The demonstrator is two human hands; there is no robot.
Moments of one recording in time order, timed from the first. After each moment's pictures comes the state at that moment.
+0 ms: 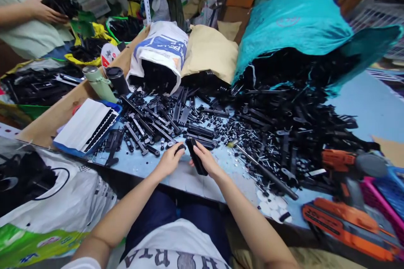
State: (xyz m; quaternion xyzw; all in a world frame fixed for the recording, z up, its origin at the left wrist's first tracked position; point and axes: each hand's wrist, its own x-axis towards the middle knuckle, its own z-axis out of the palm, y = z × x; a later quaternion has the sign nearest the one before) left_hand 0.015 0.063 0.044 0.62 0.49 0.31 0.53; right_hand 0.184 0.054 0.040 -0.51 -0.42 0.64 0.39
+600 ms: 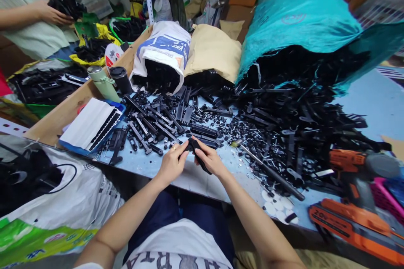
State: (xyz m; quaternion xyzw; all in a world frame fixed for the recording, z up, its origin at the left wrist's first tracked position) left_hand 0.011 0.044 0.064 0.75 0.47 0.39 0.26; right_hand 0.184 0.050 0.049 -0.44 -0.58 0.54 0.43
